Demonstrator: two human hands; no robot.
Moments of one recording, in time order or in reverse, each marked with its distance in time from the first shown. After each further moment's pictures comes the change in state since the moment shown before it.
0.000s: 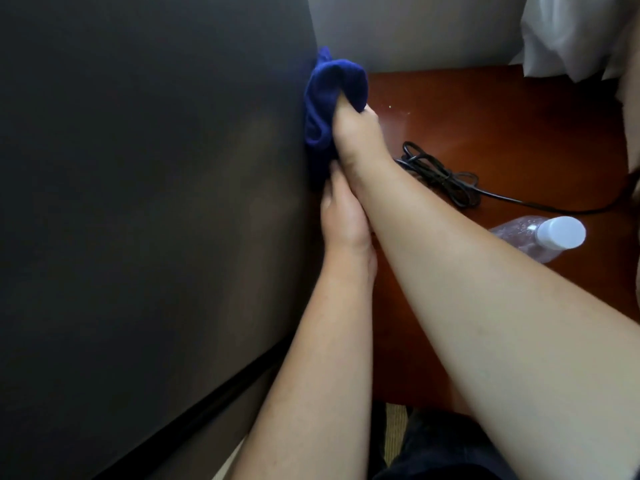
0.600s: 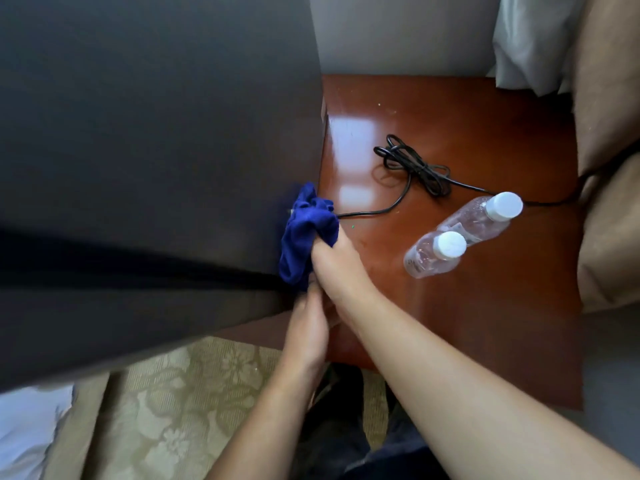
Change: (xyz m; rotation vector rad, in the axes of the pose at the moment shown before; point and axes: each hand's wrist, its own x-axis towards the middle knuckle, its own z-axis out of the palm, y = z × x) left_hand -0.108 -0.098 -0.142 0.256 0.026 -0.097; right_hand -0.165 0.116 -0.042 -0.151 -0.230 0.090
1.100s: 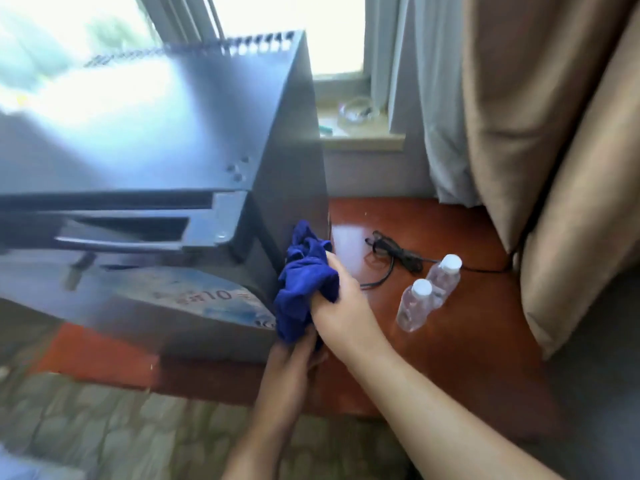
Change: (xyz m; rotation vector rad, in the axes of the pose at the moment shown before) left_hand -0.113 0.079 -0.065 0.027 -0.226 0.398; right_hand -0.137 -0.070 0.018 -0.043 0.093 -0.579
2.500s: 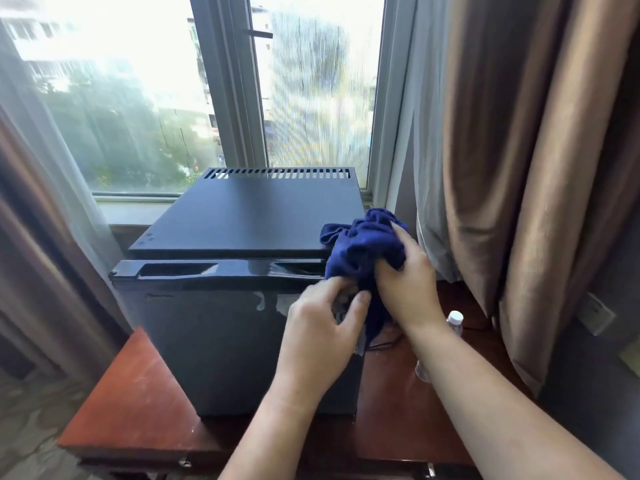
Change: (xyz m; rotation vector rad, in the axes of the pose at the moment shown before) left_hand -0.071 0.175 -0.102 0.515 -0.014 0.996; right_hand -0.039 -0.158 0.052 -0.286 0.401 -0.396
